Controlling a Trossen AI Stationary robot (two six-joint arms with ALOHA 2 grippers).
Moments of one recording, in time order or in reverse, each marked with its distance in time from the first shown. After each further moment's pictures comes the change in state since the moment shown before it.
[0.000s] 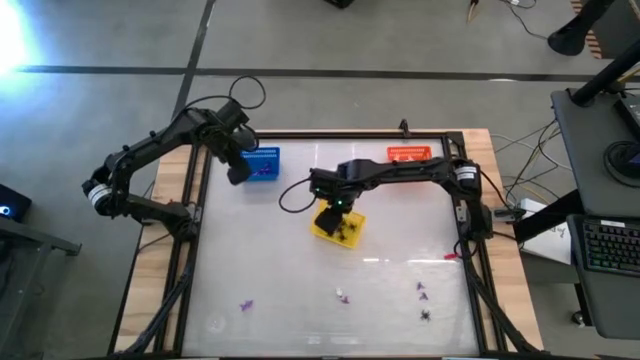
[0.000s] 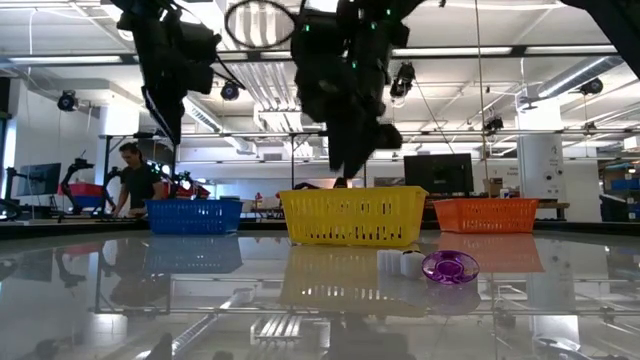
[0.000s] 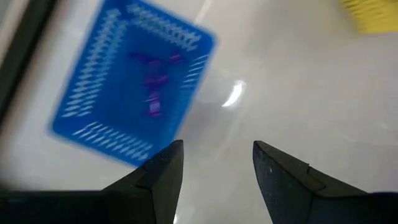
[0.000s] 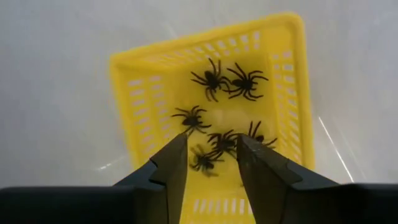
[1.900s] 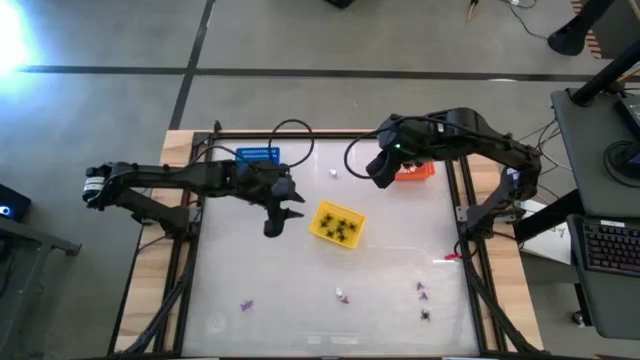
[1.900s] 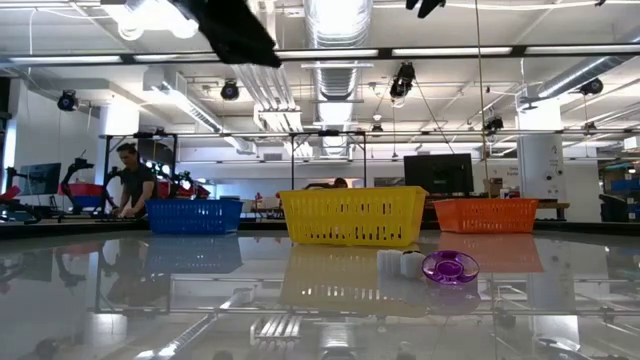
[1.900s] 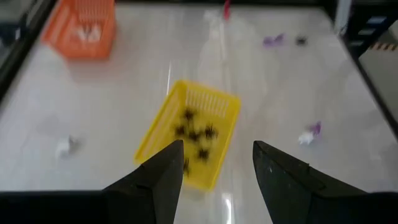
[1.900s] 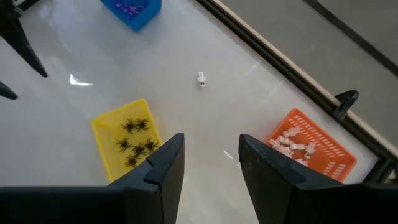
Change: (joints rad) left arm -0.708 -0.023 -0.094 0.713 -0.048 -0.263; right arm 0.032 -0.392 0.452 -0.614 0.537 0.114
